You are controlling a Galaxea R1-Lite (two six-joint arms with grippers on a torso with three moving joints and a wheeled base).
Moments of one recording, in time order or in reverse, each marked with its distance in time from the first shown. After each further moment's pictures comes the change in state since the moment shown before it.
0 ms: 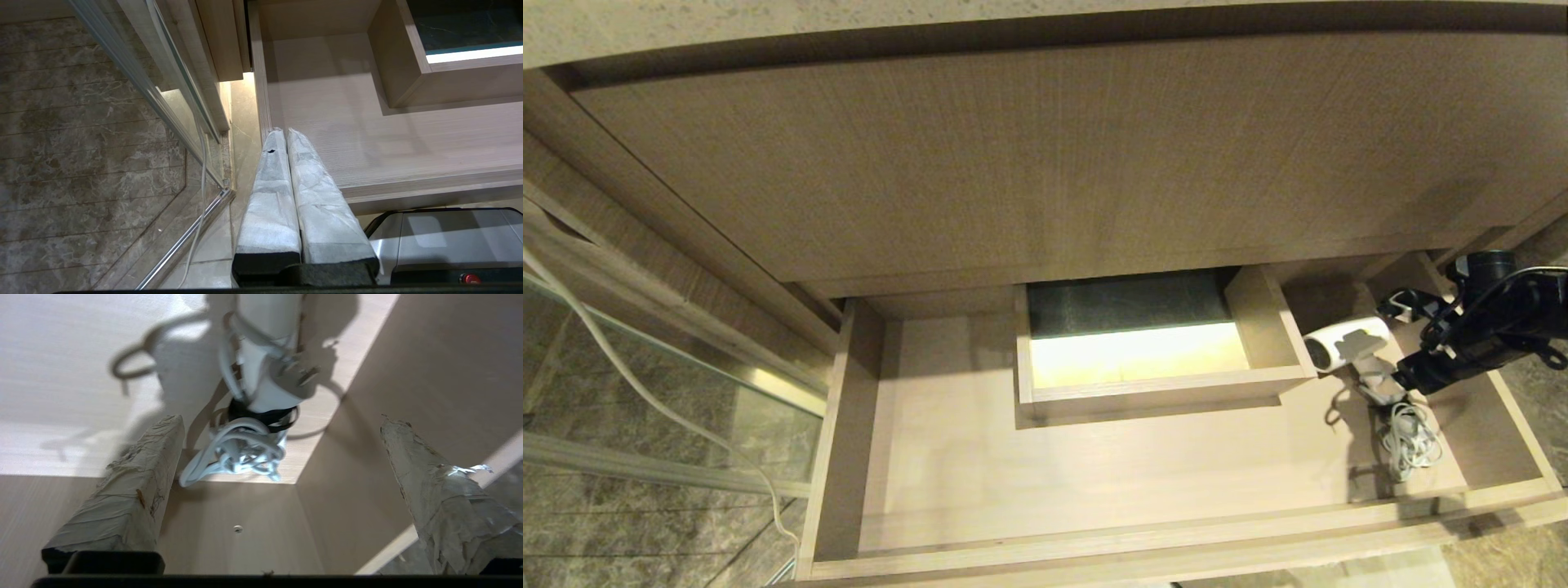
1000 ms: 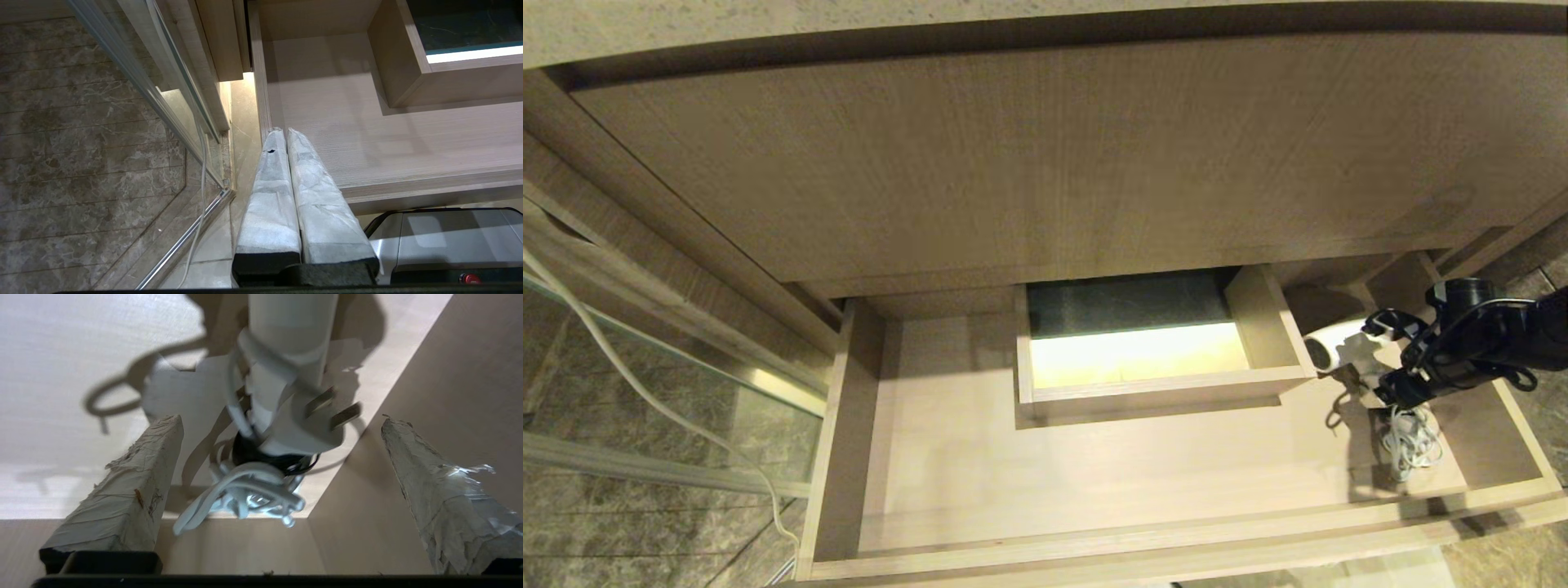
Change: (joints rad) left arm 0.000 0.000 0.000 0.000 0.000 0.000; right arm 0.000 0.111 0.027 -0.157 0.010 0.002
